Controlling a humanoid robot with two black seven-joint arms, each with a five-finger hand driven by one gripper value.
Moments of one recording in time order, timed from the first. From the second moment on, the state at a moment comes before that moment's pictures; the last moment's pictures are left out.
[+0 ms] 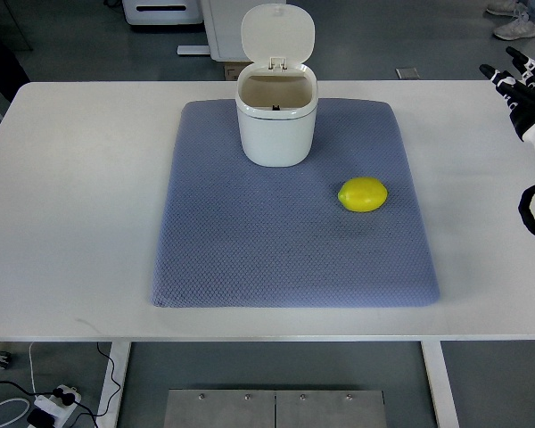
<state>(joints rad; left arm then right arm) -0.03 0.00 -0.10 -0.24 -0.01 0.20 -0.13 0.92 -0.39 0.52 0.57 0.12 0.03 0.35</state>
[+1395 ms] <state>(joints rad) -0.02 0.00 -0.10 -0.24 -0.01 0.20 -0.13 0.98 -0.45 0.52 0.57 0.12 0.03 0.36</state>
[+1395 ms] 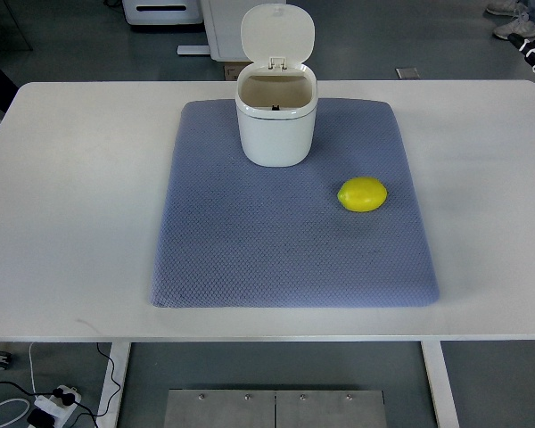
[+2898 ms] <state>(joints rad) -0.02 0.00 -0.10 -0.24 -0.01 0.20 -0.13 0.94 -0.89 0.11 1.36 -0.45 -0.09 0.39</state>
